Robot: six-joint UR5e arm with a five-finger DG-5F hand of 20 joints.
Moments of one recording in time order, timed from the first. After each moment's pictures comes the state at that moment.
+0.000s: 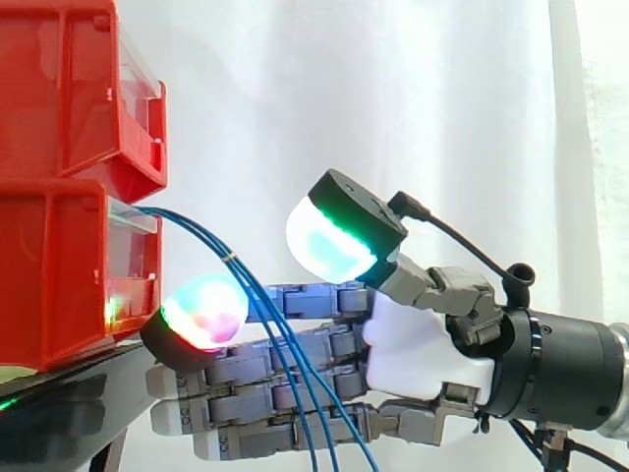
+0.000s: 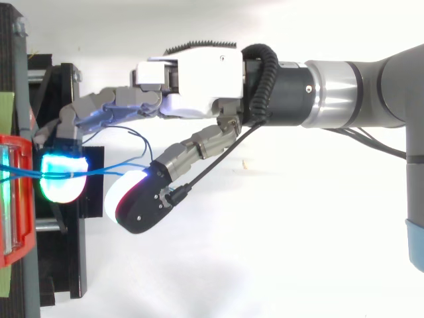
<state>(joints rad) 0.02 -2.48 -1.10 -2.51 -1.59 -0.03</state>
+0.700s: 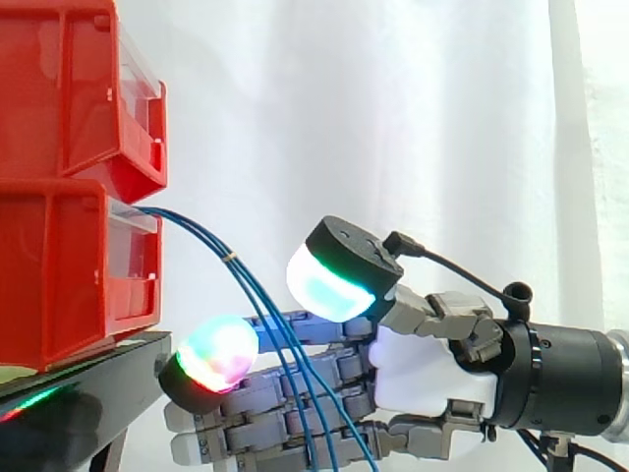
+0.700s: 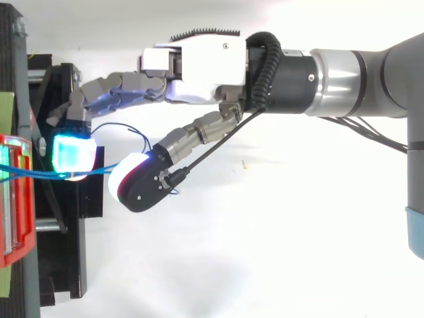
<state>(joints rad) 0.01 -2.48 -1.11 -2.56 -1.58 -0.07</state>
